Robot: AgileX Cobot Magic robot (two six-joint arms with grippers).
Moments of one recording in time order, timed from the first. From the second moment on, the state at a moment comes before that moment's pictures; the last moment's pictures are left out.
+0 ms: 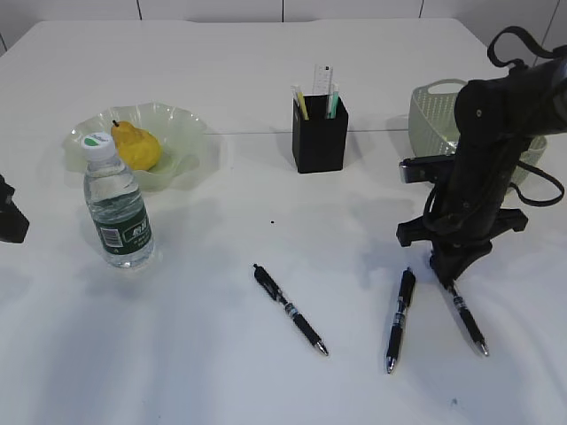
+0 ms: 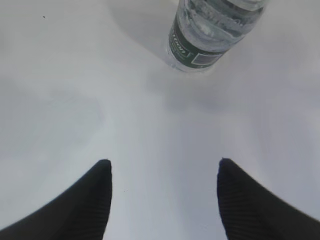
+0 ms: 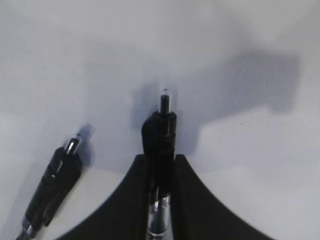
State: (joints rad) left arm -0.15 1.32 -0.87 -0.12 0.71 0.00; right arm 0.17 2.10 -1.39 -0.02 0.96 0.08
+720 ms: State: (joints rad) left arm -0.15 1.32 -0.87 -0.12 0.71 0.00; right arm 0.17 2.10 -1.40 -0.01 0.97 0.06
